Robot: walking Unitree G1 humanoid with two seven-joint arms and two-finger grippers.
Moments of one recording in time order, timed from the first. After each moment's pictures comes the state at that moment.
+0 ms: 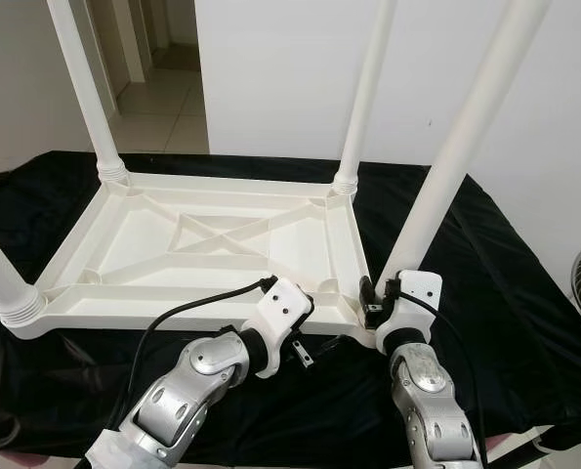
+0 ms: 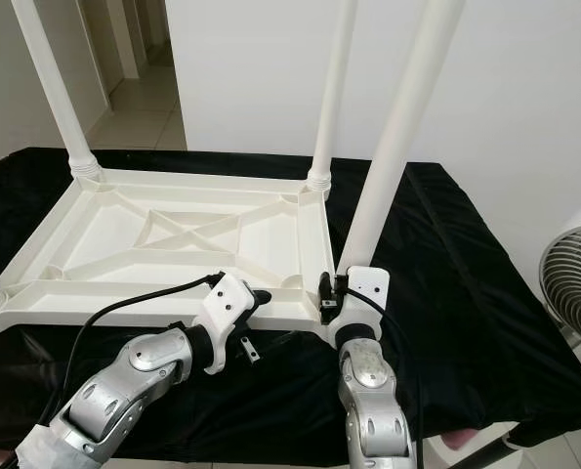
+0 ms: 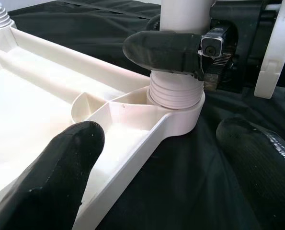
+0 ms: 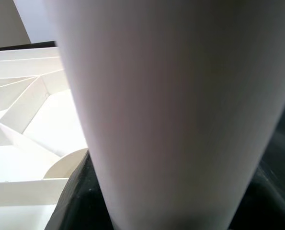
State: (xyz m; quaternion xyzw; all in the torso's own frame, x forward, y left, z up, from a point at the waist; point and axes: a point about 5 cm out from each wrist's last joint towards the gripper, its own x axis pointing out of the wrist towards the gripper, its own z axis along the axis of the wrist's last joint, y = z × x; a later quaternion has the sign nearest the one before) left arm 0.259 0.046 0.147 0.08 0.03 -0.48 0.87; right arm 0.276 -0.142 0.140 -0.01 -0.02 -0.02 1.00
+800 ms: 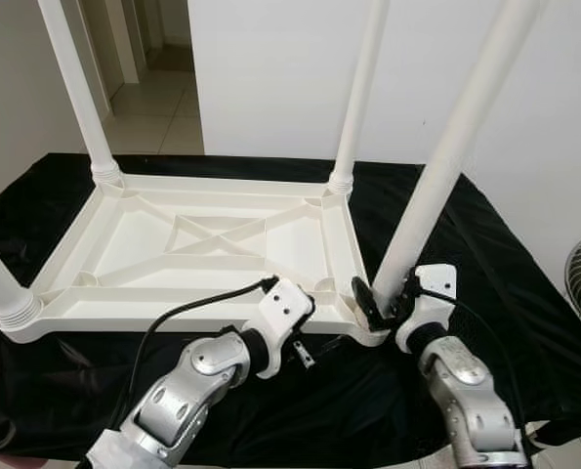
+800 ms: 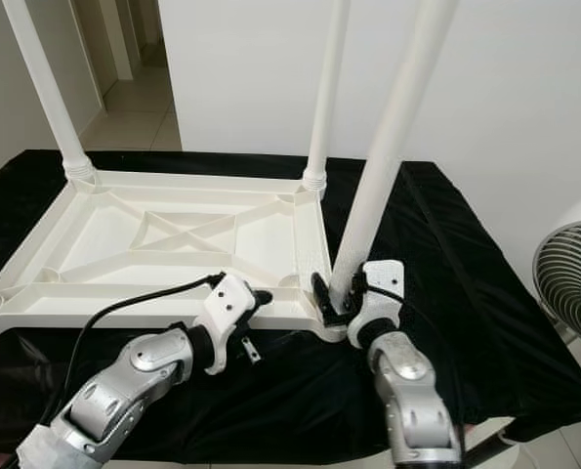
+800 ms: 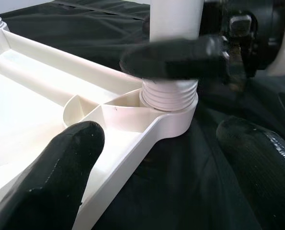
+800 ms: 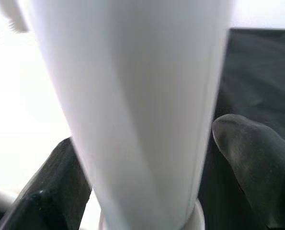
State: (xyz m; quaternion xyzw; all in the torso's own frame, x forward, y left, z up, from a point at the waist) left arm 0.258 0.044 0.147 0.08 0.03 -0.48 0.87; right arm 0.280 -0.168 0.141 -0.04 0.00 0.18 0.98
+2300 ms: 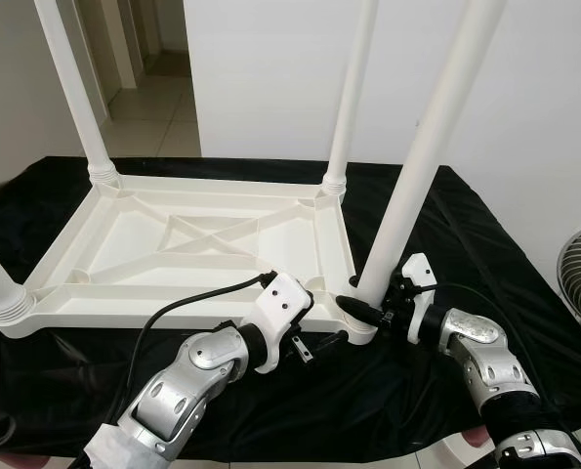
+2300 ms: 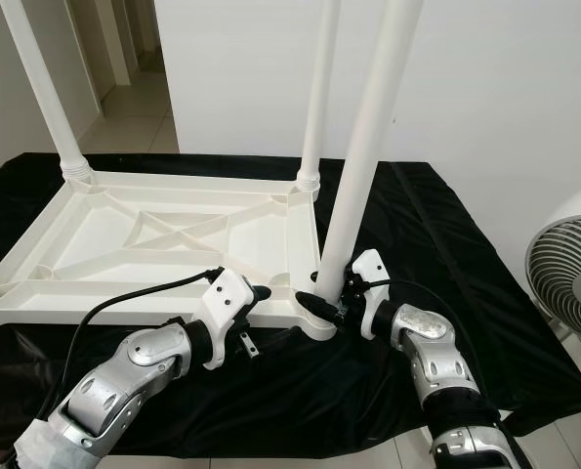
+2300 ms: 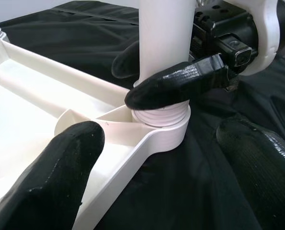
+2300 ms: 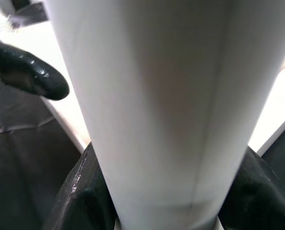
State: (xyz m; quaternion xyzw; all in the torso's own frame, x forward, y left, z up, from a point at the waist) left arm 0.262 0.048 0.152 0.09 0.03 -0.48 0.87; right arm 0.315 -0.179 0.131 -0.09 0.00 0.42 0.90
